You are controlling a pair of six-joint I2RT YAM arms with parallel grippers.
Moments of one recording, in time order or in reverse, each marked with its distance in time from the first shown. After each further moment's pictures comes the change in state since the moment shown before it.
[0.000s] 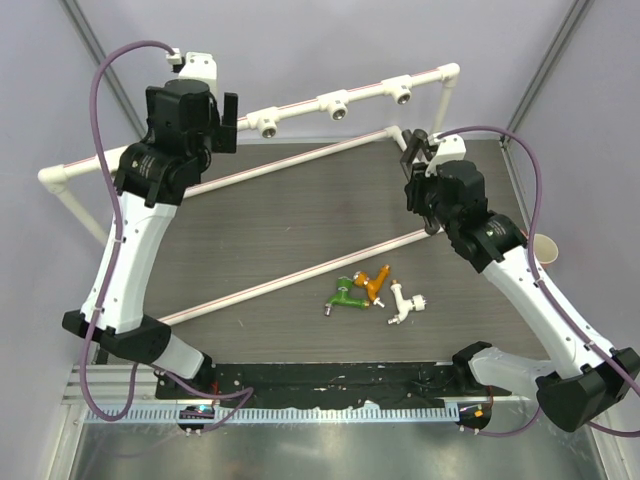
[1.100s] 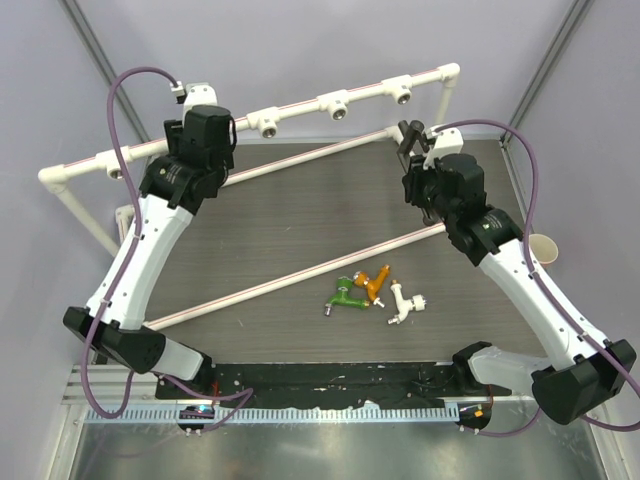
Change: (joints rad) left arm 0.016 -0.047 -0.293 0.082 -0.140 -0.264; right arm -0.029 0.041 0.014 0.071 -0.040 -0.038
